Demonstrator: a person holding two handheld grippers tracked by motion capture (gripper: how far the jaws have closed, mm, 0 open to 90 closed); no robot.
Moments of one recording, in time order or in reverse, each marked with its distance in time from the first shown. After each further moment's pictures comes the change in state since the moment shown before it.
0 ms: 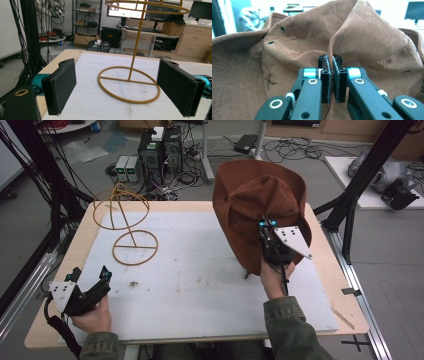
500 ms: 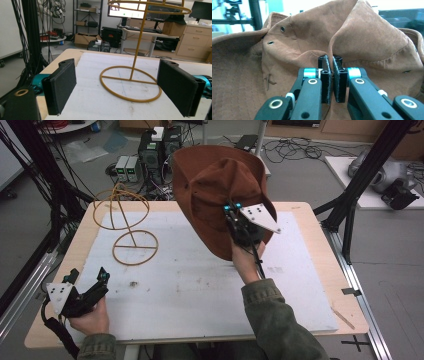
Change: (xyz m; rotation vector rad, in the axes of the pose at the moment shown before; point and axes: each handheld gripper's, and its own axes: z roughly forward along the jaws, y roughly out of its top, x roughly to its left) left arm 0.006 0.000 -0.005 -0.002 0.006 -0.006; right arm 0.065 0.029 0.043 -0.003 0.205 0.026
